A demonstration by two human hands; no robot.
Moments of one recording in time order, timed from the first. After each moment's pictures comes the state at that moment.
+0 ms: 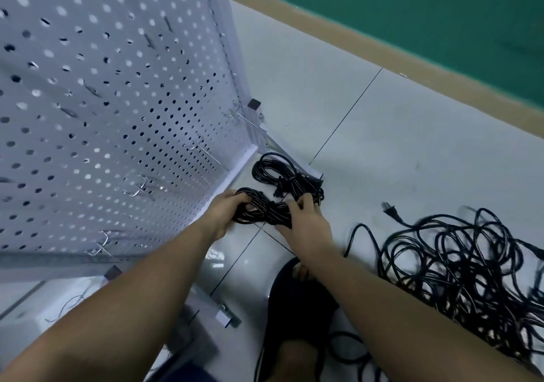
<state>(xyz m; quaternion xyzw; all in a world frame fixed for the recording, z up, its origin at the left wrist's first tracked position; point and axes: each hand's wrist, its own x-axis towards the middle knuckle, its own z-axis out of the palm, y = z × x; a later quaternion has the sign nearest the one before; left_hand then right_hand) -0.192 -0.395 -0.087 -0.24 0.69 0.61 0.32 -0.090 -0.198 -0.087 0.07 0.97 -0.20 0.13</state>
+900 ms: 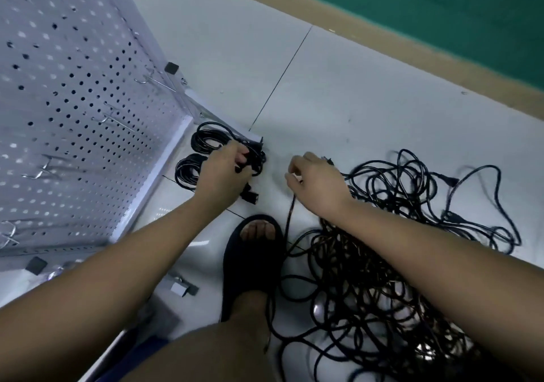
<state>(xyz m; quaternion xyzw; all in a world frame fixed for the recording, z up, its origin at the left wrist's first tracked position) -0.137 -0.282 -0.030 0.16 0.92 0.32 0.16 -0.034 -0.071 -0.018 0.07 0.97 -0.25 0.03</state>
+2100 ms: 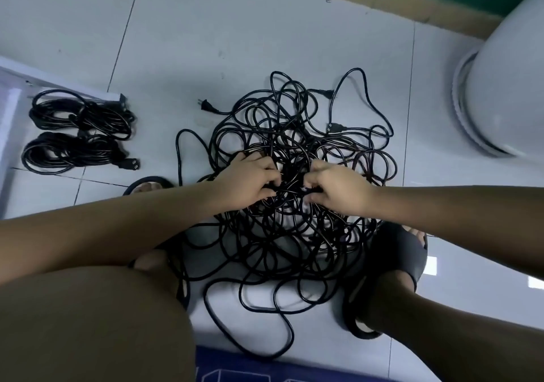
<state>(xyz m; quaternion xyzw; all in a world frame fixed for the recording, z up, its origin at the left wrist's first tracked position) 0.051 -0.093 -0.075 0.64 0.72 0.10 0.26 0.235 0.102 -0.008 0.09 0.93 -0.22 0.27</state>
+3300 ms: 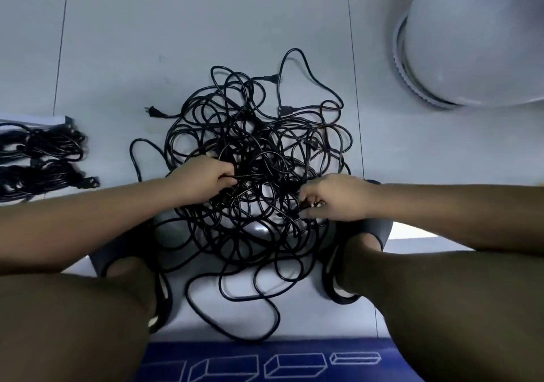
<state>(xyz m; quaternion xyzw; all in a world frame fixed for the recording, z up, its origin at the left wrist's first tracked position) 0.064 -0.078 -0.031 0.56 0.74 0.04 0.37 0.335 0.114 0.026 0.11 0.90 -0.23 0.34</state>
